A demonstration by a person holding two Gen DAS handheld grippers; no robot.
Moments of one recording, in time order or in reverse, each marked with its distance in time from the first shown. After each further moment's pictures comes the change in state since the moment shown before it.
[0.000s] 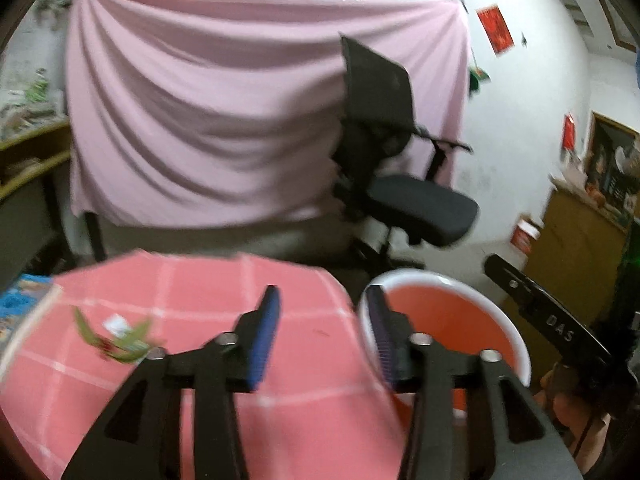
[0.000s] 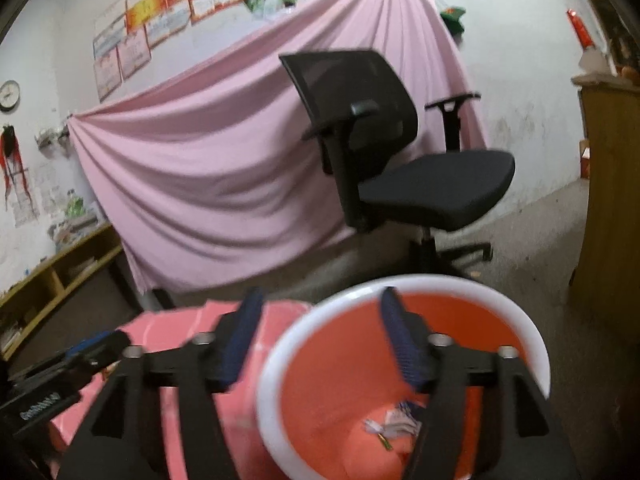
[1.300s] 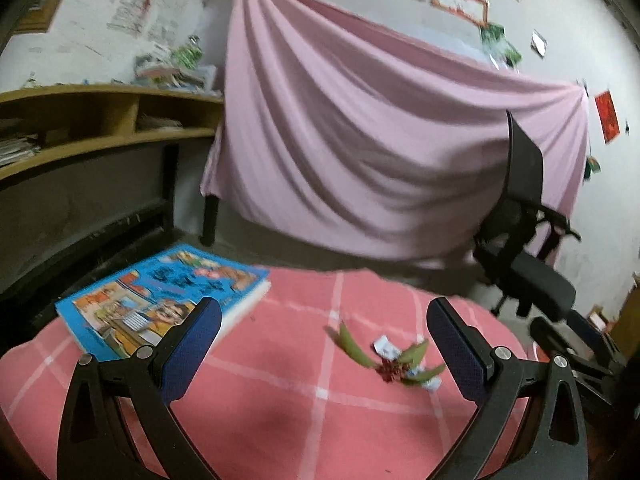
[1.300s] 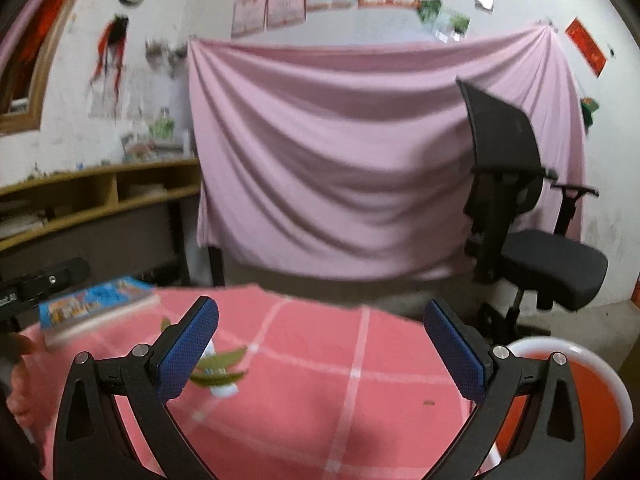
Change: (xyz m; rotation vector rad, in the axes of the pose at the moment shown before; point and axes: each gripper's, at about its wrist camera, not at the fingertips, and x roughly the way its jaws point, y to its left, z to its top) left arm -0.064 0.231 -0.043 -0.254 -0.090 0.288; right arm 0.062 0.192 -0.065 -0.411 0.083 0.187
